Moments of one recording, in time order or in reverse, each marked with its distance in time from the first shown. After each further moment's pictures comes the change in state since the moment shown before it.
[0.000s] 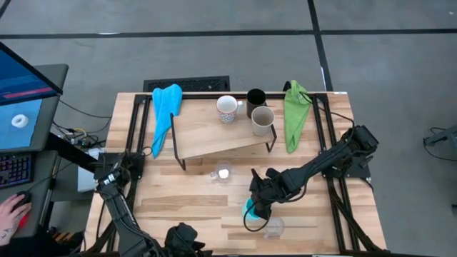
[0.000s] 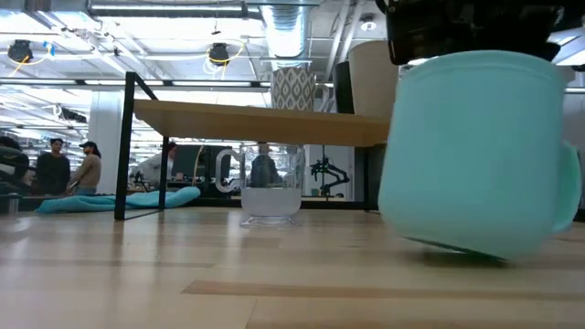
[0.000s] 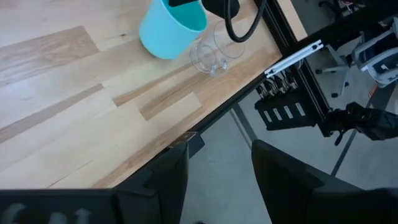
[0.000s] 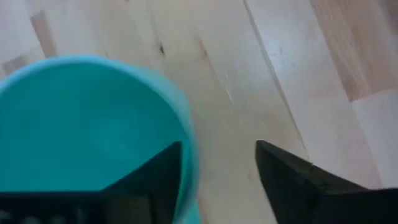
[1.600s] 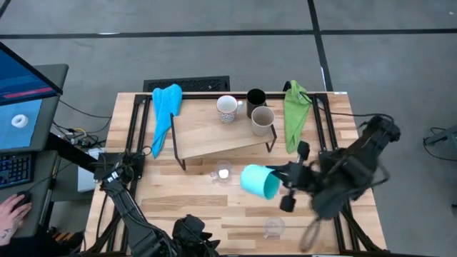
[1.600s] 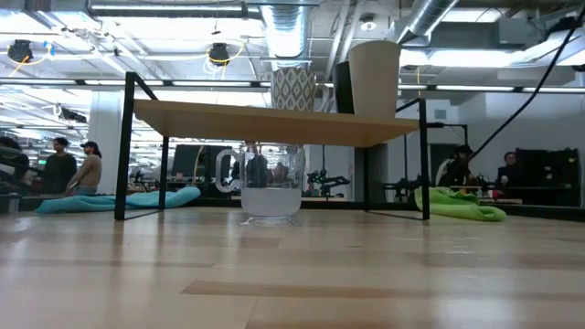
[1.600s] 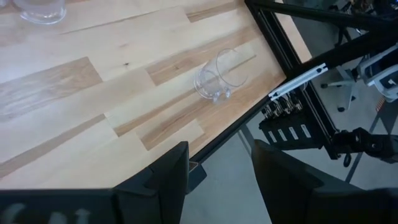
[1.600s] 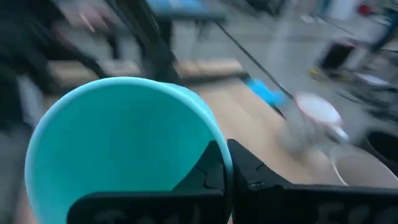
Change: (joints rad) left arm 0.064 0.000 0.000 -0.001 -0.023 0.050; right arm 0.286 -0.270 0.535 -0.263 0.877 -0.325
